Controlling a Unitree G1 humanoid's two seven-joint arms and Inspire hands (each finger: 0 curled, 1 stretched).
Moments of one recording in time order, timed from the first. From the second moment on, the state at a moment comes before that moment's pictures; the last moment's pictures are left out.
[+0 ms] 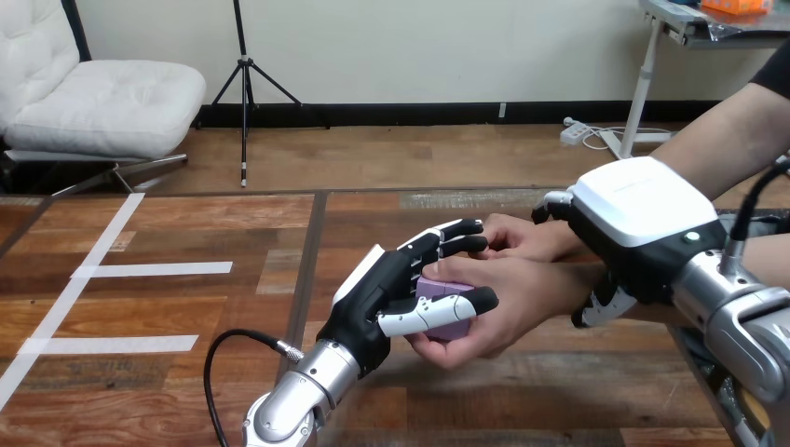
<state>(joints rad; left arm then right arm) -0.44 -0.03 -0.03 1.03 0.00 -0.67 -0.43 -0.20 -0.71 0.18 -0.17 -0.94 -0.01 0.31</state>
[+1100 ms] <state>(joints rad) -0.41 -0.03 -0.01 1.00 -0.08 -0.70 -0.50 0.03 -0.49 0.03 -0.51 -0.77 0.00 0.05</state>
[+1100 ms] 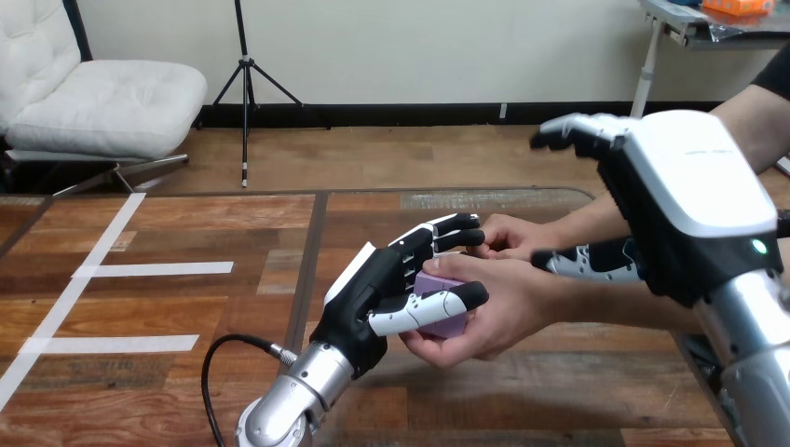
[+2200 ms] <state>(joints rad) -0.28 -0.07 0.08 0.90 -0.18 -1.08 -0.31 0.23 -0.21 0.06 -0.30 -0.71 -0.44 -0.57</state>
